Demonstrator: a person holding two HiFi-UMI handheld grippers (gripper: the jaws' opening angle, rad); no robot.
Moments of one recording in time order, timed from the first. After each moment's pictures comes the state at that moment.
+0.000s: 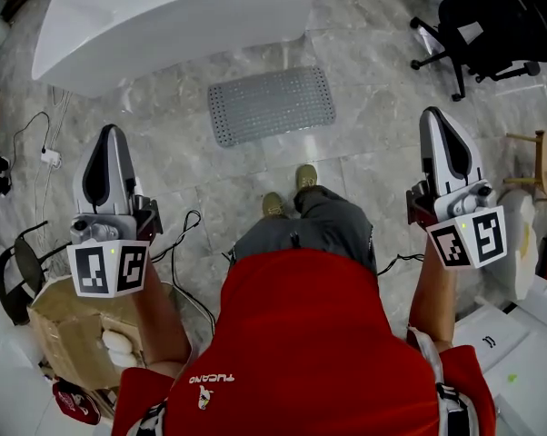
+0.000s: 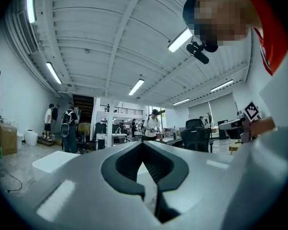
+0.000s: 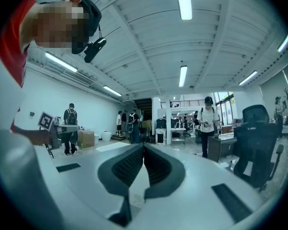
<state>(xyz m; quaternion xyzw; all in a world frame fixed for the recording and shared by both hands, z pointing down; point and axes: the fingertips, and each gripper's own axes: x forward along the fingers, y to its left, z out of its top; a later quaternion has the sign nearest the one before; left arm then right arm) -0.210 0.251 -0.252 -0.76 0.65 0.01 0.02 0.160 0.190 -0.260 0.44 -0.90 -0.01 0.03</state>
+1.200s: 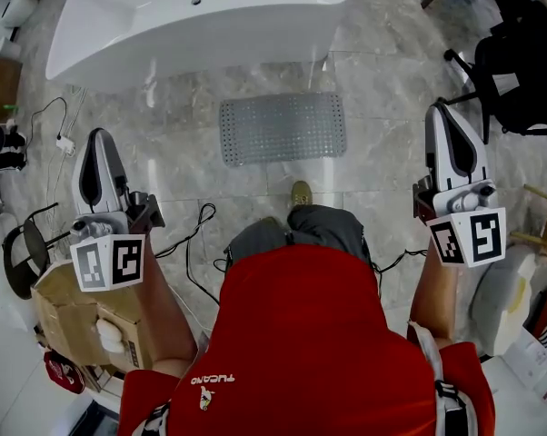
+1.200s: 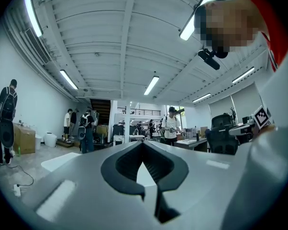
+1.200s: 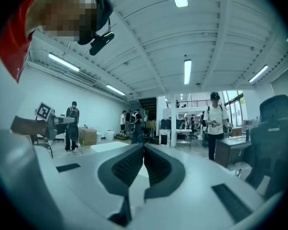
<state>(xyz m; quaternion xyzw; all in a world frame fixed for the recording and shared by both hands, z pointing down) -0.199 0.097 -0.254 -0.67 0.74 0.02 0.02 0.192 -0.029 -0.237 0.39 -0.92 -0.02 0.03</state>
